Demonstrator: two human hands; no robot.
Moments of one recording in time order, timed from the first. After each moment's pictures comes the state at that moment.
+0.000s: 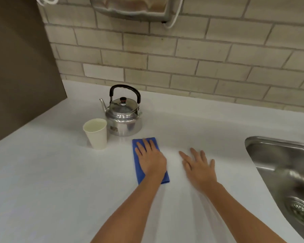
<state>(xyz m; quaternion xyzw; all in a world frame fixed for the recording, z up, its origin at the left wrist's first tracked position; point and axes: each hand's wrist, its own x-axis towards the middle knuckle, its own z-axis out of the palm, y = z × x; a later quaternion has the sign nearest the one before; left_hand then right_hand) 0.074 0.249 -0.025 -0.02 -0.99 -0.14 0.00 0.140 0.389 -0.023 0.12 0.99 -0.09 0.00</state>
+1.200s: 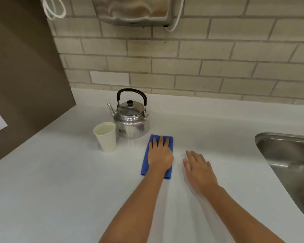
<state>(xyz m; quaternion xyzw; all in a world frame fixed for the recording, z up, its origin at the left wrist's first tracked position) 0.050 0.238 -0.024 -0.18 -0.98 -0.11 0.01 0.145 0.348 -0.016 0.12 0.97 -0.21 -0.02</state>
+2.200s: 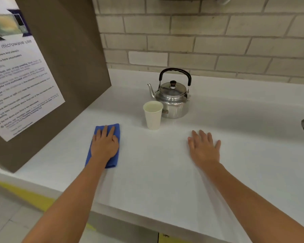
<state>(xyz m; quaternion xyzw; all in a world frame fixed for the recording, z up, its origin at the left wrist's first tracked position) 0.055 -0.090 -0.028 0.04 -0.99 -0.13 0.03 0.117 0.219 -0.032 0.14 0.98 -0.14 -0.03</state>
